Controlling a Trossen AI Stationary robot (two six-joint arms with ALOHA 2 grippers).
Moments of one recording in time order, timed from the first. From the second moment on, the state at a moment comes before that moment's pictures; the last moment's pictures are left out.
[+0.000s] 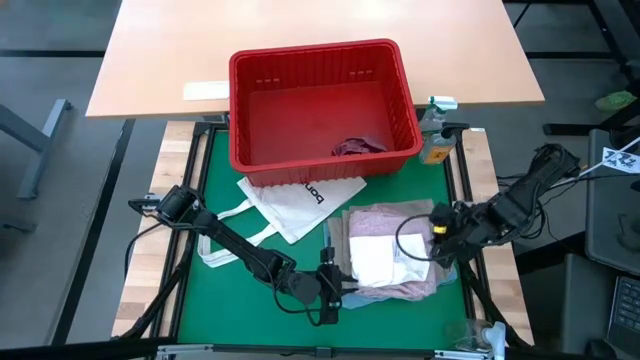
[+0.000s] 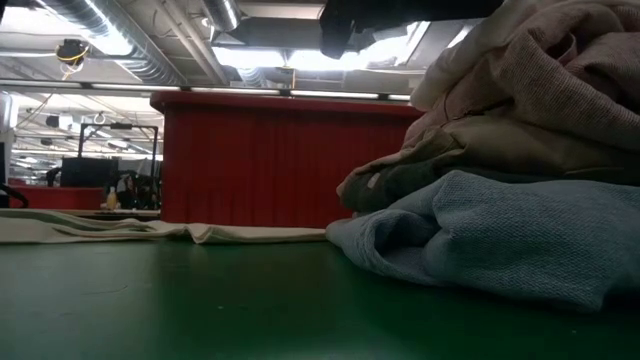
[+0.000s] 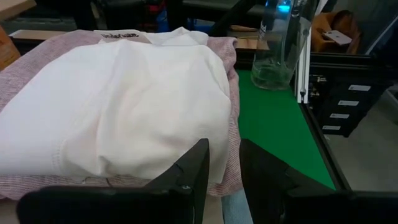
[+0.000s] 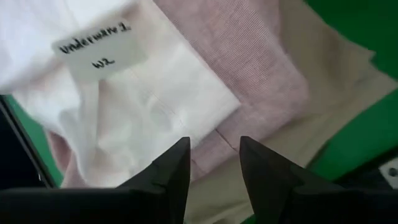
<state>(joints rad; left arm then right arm) -0.49 2.02 1.35 0.26 -0.51 -0.26 0.69 1.02 1.05 -1.31 0.23 1.26</state>
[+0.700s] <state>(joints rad) -0.48 2.02 1.35 0.26 -0.51 -0.26 0.69 1.05 0.88 -1.08 0.22 1.29</state>
